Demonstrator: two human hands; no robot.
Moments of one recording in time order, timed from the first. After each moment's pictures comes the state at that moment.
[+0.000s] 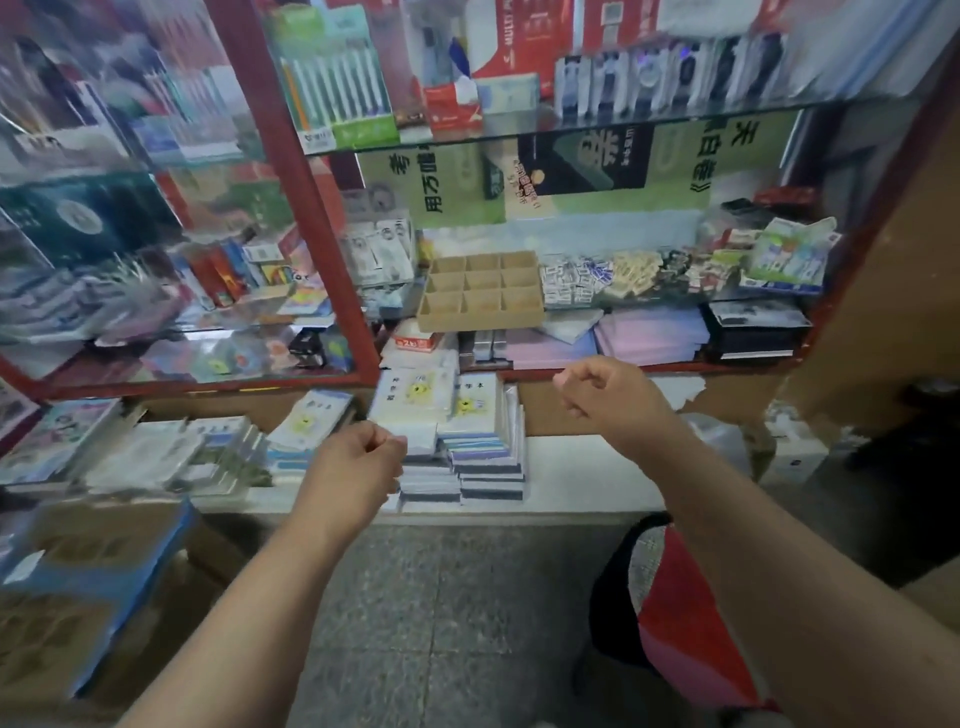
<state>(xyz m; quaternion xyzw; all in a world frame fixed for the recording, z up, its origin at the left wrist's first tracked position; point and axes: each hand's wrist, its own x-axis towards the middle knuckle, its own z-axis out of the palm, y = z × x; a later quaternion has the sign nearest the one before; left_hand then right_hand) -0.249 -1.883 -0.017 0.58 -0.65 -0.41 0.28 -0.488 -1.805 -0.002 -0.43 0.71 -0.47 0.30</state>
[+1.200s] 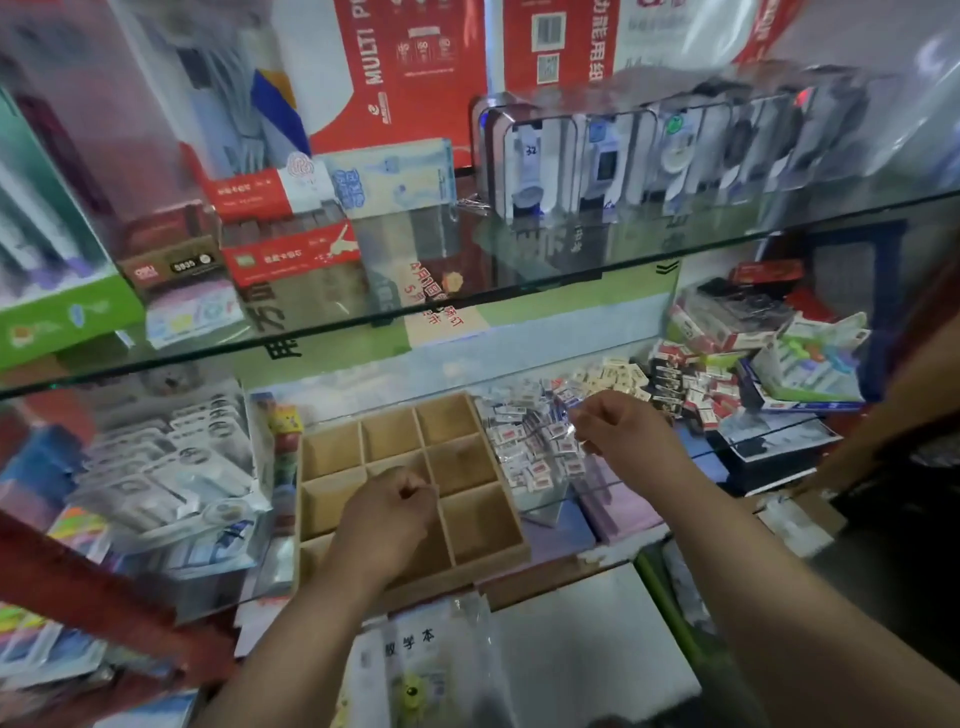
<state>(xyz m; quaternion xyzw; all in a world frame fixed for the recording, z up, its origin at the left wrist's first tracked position) -0.573 -2.377 -0.068 0.45 -0.77 -0.44 0.14 -0.774 -2.234 -0.043 -0.29 0.82 -0.45 0.20</state>
